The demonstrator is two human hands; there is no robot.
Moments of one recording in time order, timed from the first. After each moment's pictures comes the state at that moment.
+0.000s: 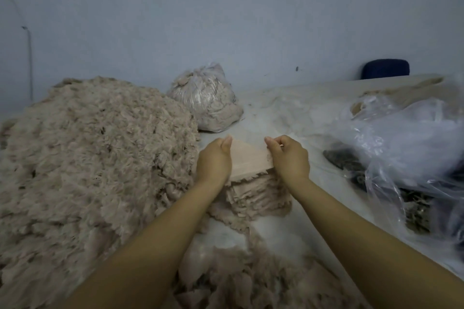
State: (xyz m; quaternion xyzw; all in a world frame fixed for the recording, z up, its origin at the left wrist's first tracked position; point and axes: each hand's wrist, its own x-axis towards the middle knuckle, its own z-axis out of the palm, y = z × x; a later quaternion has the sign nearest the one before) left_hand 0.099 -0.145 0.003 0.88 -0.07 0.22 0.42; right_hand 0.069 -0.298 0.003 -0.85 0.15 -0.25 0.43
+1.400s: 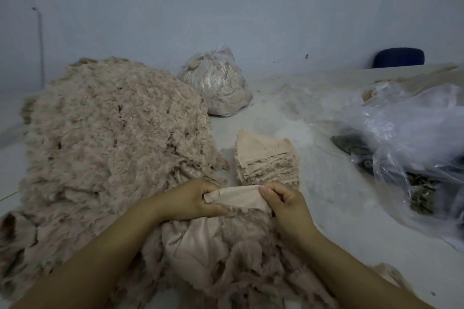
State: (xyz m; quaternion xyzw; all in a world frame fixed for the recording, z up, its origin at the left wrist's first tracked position) left_hand 0.019 -0.037 -0.017 0.86 -0.31 -0.21 0.35; right_hand -0.047 -0.249 -0.053 -0.76 0.01 -0.12 0.64
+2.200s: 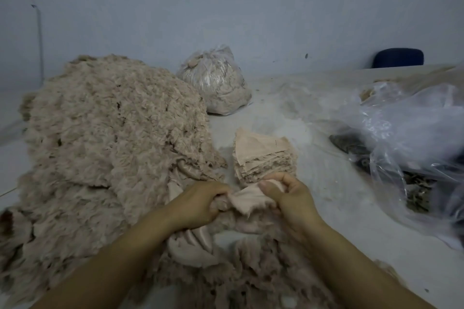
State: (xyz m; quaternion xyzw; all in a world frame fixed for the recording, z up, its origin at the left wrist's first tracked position) left_hand 0.007 -0.055 -0.033 0.89 -0.40 -0.02 0.23; right_hand -0.048 -0.253 -0.036 -0.62 0.09 -0.06 0.78
